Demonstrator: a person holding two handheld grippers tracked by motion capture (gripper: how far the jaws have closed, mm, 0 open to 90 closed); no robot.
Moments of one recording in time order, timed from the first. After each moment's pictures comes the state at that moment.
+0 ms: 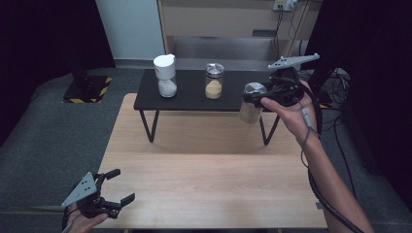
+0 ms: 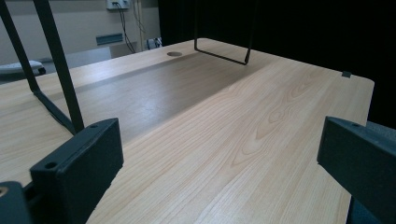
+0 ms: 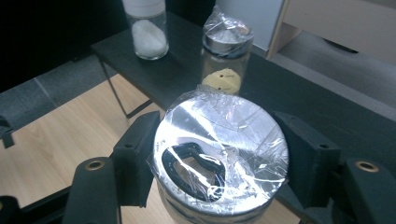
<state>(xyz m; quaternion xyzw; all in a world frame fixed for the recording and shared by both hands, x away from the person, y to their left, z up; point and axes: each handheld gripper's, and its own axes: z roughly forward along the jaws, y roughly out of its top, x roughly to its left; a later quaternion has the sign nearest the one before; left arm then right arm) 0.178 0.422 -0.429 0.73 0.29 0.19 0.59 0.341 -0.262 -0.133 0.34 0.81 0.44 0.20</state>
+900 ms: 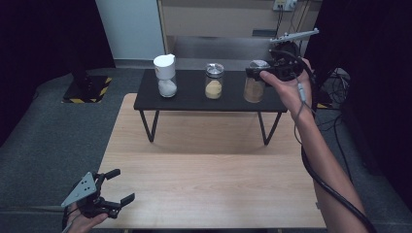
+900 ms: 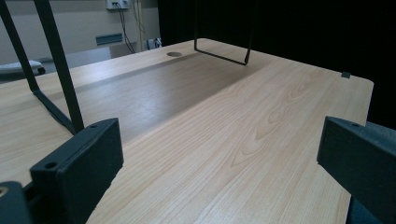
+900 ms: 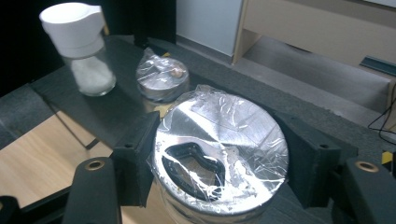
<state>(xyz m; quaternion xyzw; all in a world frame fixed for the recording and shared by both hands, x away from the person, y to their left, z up) 0.179 0.423 -0.430 0.73 0.29 0.19 0.59 0.376 -0.250 -0.114 0.40 0.77 0.43 0.24</state>
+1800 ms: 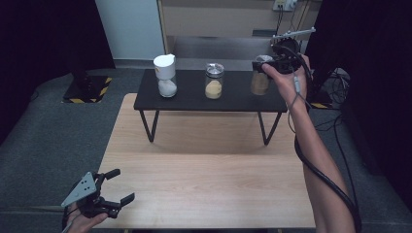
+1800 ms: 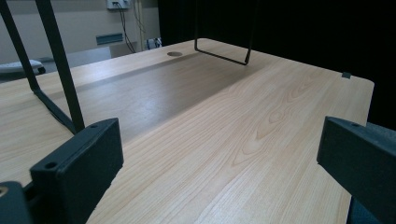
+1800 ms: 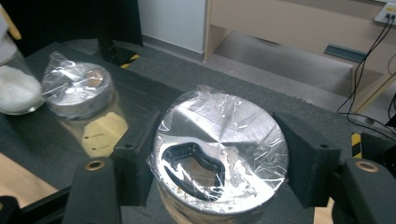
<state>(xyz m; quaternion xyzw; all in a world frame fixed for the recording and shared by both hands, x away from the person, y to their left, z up) 0.179 0.423 -0.430 0.73 0.29 0.19 0.59 0.414 -0.250 -0.136 0.45 0.75 0.41 0.27</state>
